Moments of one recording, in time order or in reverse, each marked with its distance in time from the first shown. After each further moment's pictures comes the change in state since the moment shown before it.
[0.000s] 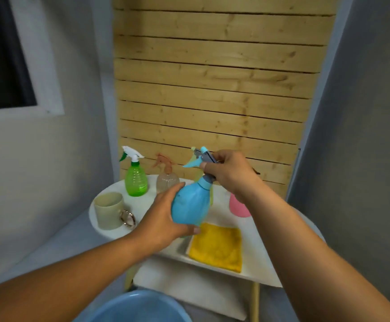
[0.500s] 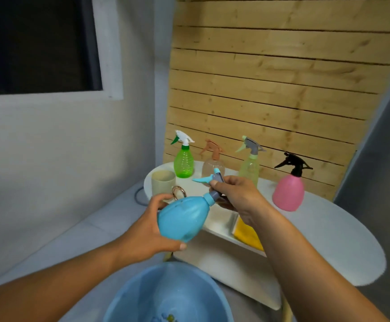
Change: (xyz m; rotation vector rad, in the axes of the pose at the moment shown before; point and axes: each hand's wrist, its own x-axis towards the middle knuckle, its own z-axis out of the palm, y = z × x) left_hand -0.116 -0.079 -0.084 -0.031 0.024 -0.120; right_hand -0.046 0.028 0.113 0.343 -0.253 0.213
